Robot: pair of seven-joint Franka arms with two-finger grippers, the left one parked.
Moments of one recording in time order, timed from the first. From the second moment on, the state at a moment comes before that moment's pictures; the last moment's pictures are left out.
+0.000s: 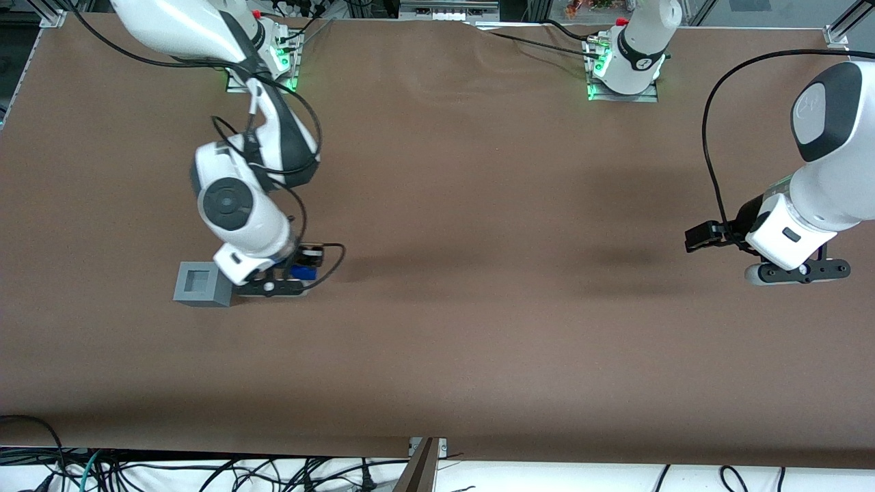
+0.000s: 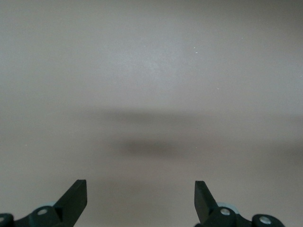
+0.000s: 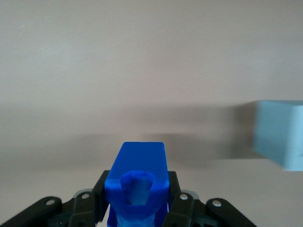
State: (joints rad) arm 0.39 0.49 -0.08 -1.61 -0.04 2.05 0.32
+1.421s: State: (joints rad) arm 0.24 0.52 -0.27 -1.64 0.04 2.07 -0.09
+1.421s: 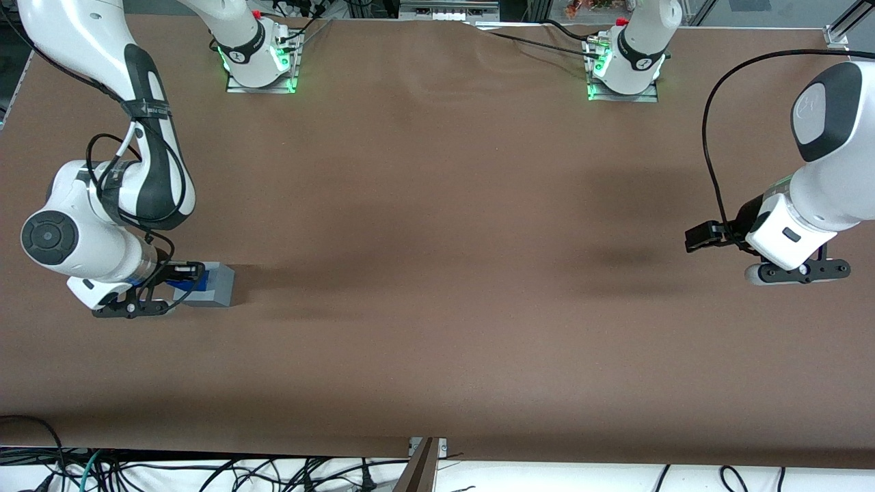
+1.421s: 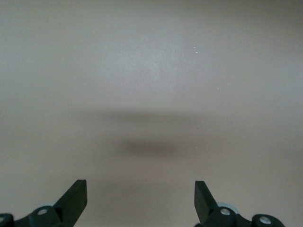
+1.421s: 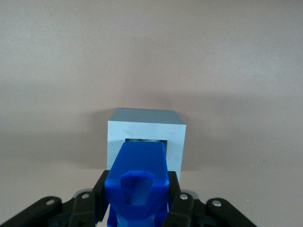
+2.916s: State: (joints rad) arm 0.23 0.53 -0.26 -1.65 0.05 2.06 -0.18
